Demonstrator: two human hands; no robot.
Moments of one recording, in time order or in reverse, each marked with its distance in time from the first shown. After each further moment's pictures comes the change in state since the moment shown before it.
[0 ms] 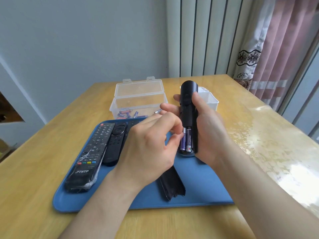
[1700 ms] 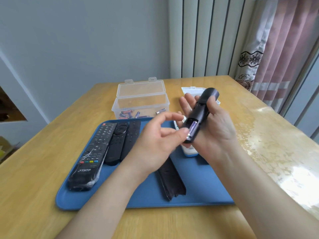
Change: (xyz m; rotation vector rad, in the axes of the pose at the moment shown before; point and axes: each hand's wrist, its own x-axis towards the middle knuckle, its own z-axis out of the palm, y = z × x) left_hand 0.007 0.002 0.006 -0.831 -0.260 -0.732; right_hand 0.002 -0.004 -0.002 0.399 0.074 -0.041
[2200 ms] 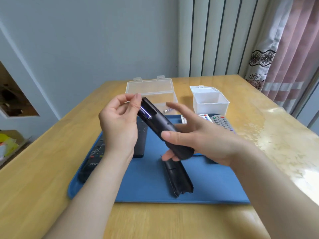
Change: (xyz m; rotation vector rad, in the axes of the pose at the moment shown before) left_hand 0.015 -0.005 -0.048 -0.186 0.715 0.281; right_hand -0.014 0.000 -0.003 -1.117 -0.529 0.229
